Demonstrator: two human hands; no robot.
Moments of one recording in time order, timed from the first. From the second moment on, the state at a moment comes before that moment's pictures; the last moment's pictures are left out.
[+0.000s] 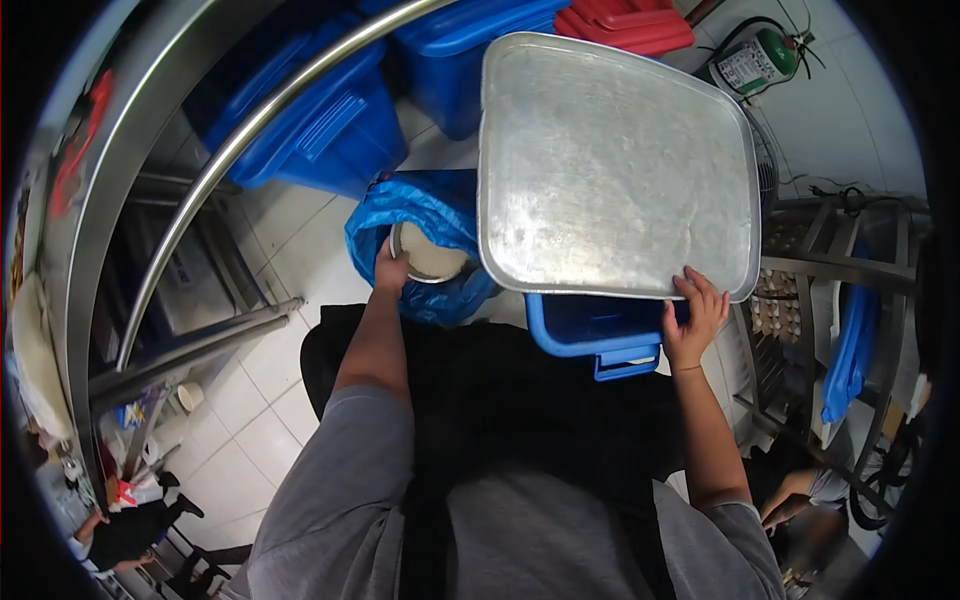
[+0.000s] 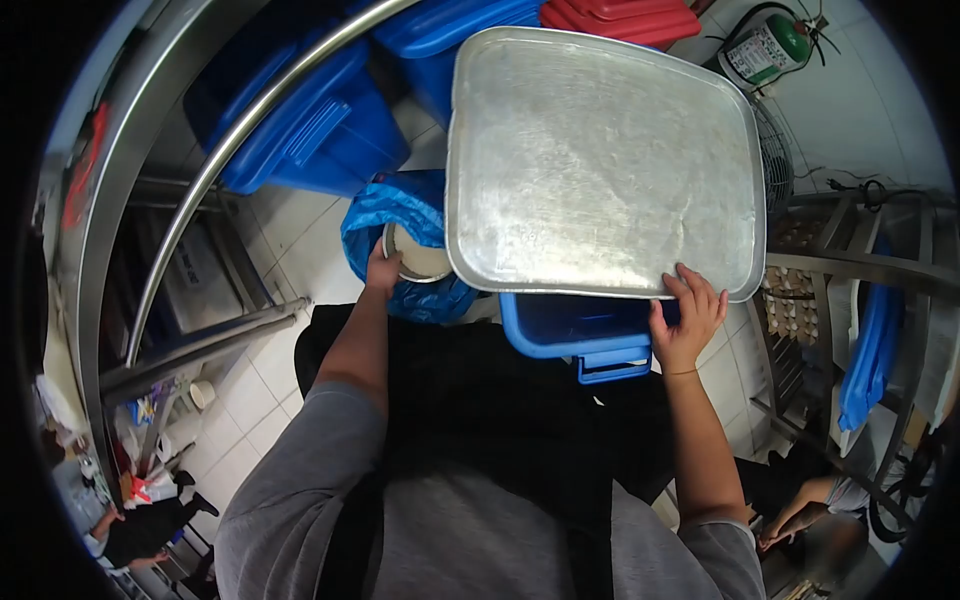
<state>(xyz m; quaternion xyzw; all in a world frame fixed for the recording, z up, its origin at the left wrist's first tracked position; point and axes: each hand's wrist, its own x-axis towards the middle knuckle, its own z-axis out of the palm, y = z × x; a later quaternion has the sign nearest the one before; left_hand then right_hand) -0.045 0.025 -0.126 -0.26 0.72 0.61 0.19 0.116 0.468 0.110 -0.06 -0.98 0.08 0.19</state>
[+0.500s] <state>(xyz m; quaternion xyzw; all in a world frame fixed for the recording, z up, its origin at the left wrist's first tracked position) -0.008 0.002 -0.071 -0.28 0.70 0.62 0.21 0.117 0.468 0.103 -0.06 -0.97 0.07 0.23</state>
